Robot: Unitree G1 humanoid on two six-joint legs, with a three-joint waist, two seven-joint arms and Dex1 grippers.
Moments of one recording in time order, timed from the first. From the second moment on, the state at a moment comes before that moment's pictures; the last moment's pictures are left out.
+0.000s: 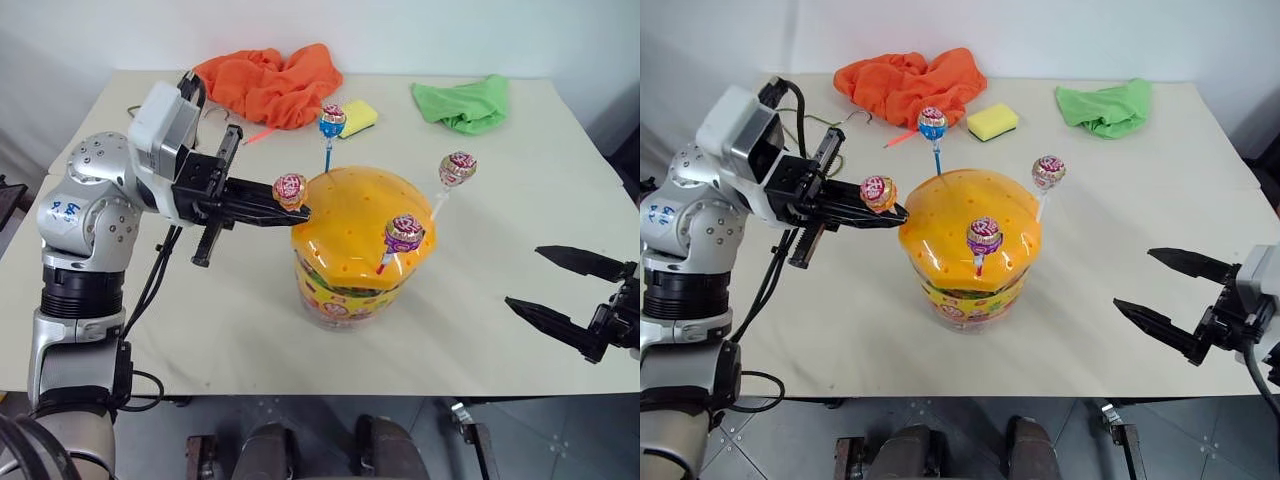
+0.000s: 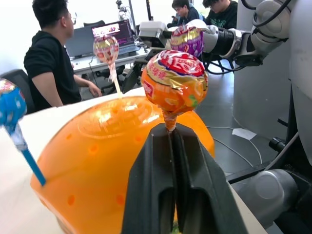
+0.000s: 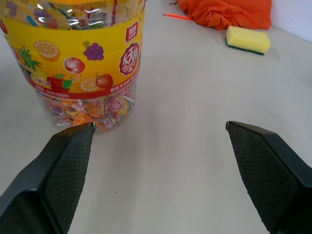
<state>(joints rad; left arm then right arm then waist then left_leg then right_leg) -0.94 0.68 0.03 0.01 -0.70 0.45 -1.45 0.21 -0.87 -0.75 -0.51 0.78 0.48 1.03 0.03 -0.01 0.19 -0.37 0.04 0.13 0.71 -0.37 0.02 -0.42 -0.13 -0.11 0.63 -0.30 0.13</state>
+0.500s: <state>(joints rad) -1.06 0.87 0.08 0.02 -0.52 0.63 -1.06 0.08 -0.90 -0.66 -0.42 0.77 0.48 1.07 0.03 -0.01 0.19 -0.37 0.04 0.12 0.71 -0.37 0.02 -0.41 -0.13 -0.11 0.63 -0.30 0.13</state>
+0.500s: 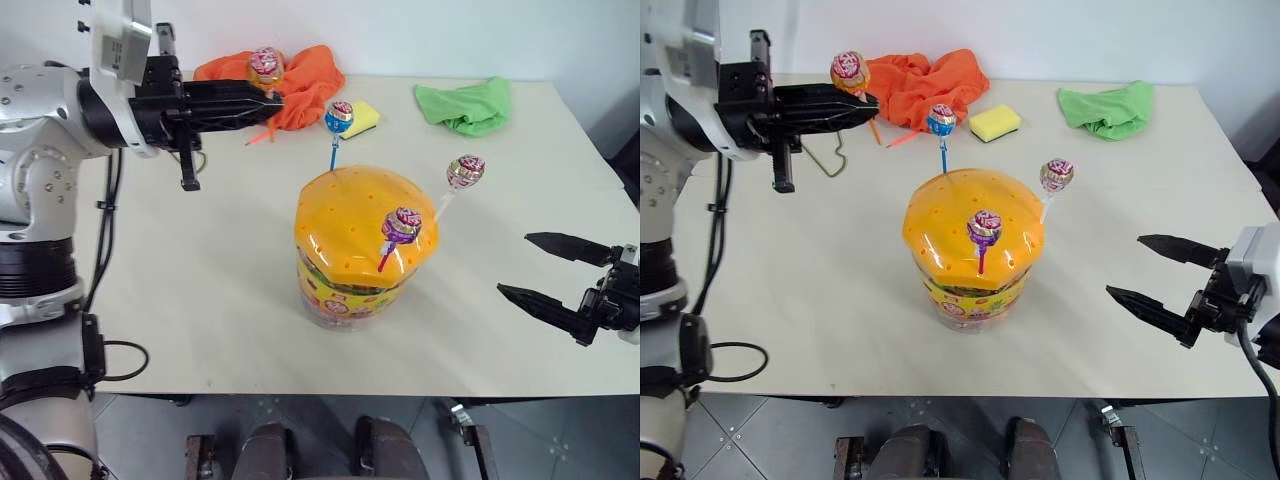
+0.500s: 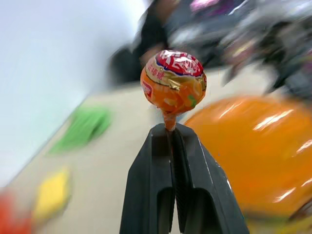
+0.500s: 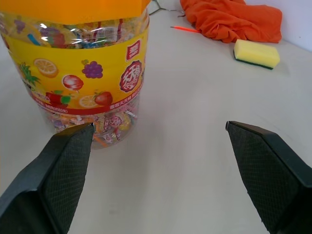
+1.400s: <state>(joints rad) -0.74 1.10 -0.17 0.09 -0.15 1.12 -0.78 -0.02 -0.93 -0.55 -0.34 0.75 0.47 1.10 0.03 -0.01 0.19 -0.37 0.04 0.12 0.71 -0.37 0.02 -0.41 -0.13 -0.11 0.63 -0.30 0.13</state>
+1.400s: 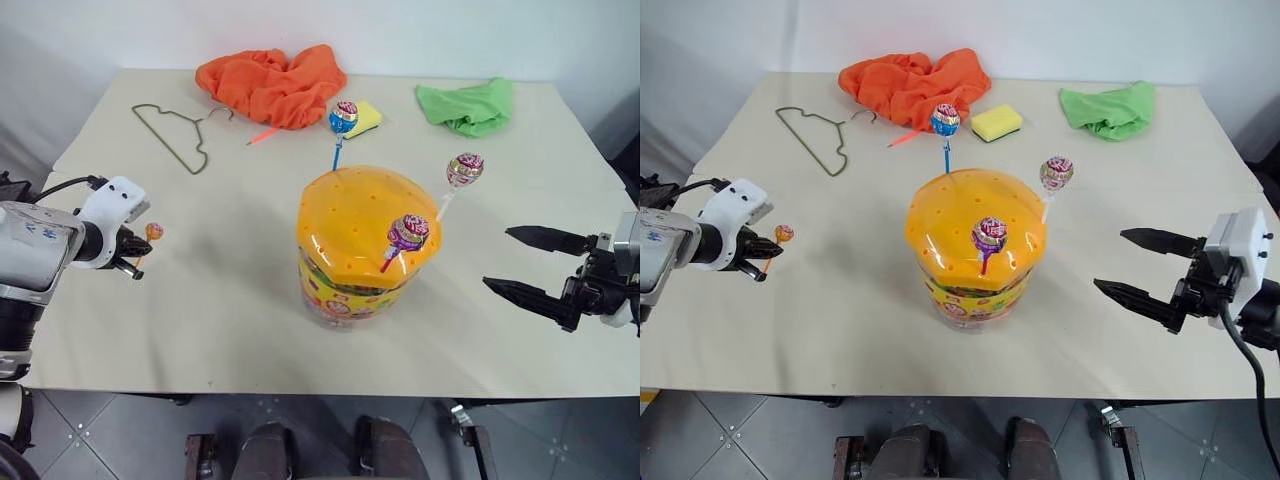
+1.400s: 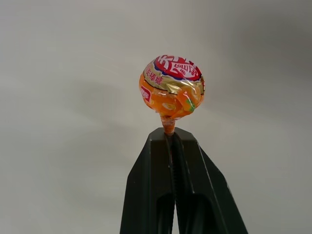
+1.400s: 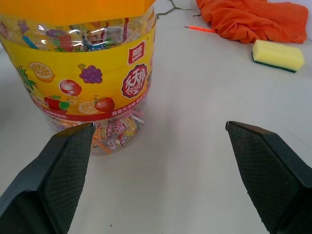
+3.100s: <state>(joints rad) -1.37 0.43 -0.05 0.76 -0.34 0.21 -1.48 0.33 -0.88 -1.03 -0.88 1.37 0.59 0.64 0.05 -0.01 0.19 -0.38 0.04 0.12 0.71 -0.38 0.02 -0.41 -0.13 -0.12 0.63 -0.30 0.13</state>
